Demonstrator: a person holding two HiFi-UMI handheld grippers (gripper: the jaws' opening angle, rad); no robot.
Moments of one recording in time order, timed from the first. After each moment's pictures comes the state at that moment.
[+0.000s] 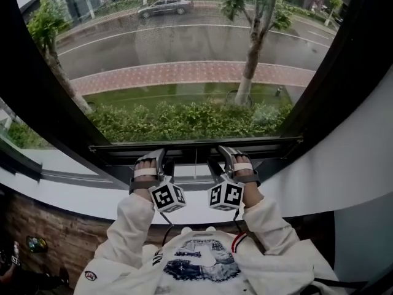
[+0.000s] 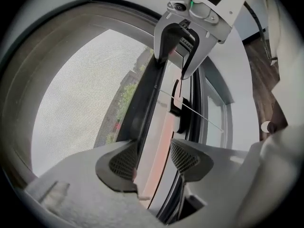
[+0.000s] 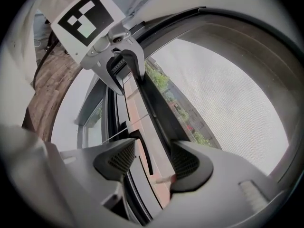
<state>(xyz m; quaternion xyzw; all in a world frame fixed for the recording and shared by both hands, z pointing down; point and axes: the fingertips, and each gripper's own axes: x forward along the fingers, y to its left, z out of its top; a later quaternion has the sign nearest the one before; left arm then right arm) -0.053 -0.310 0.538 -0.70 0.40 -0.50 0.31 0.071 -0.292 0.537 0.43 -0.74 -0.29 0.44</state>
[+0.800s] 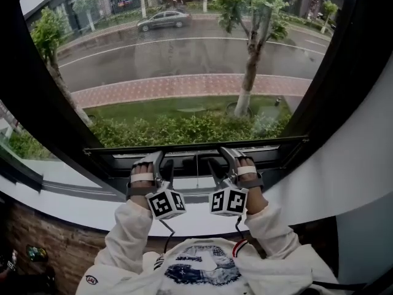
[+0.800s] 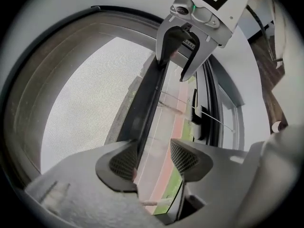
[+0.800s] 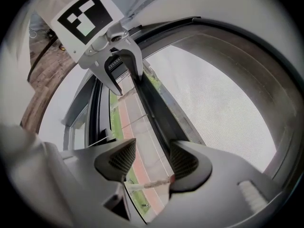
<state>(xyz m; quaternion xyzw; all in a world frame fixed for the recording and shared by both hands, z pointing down) -0.051 -0.321 0.475 -0.69 0.43 -0.46 0.35 0.072 -0.305 0.472 0.47 -0.71 -0.33 0.40</state>
